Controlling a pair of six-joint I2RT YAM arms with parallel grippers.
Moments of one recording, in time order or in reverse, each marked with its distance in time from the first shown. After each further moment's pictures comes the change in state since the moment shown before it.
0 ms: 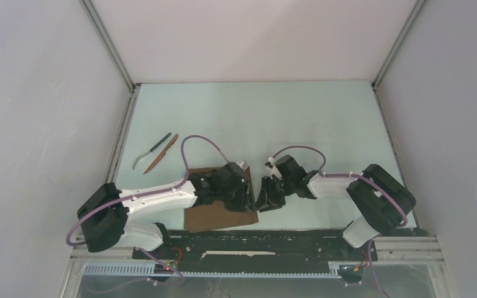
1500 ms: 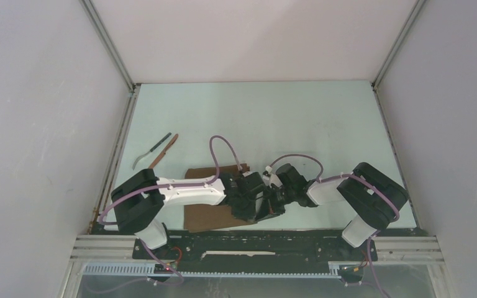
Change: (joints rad) left arm -0.144 0.315 0.214 -0.228 -0.137 -0.035; right arm 0.045 0.063 -0.114 0.221 -0.106 -0.019
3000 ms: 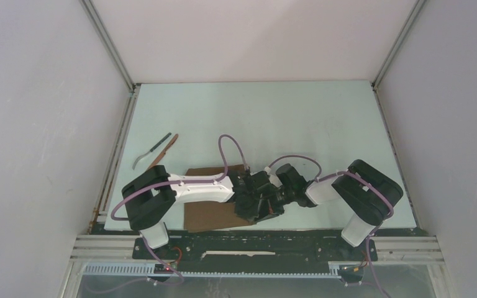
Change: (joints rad) left arm 0.000 0.092 0.073 -0.047 0.005 0.069; right arm -0.010 0.047 -0.006 0.066 -0.057 0.002
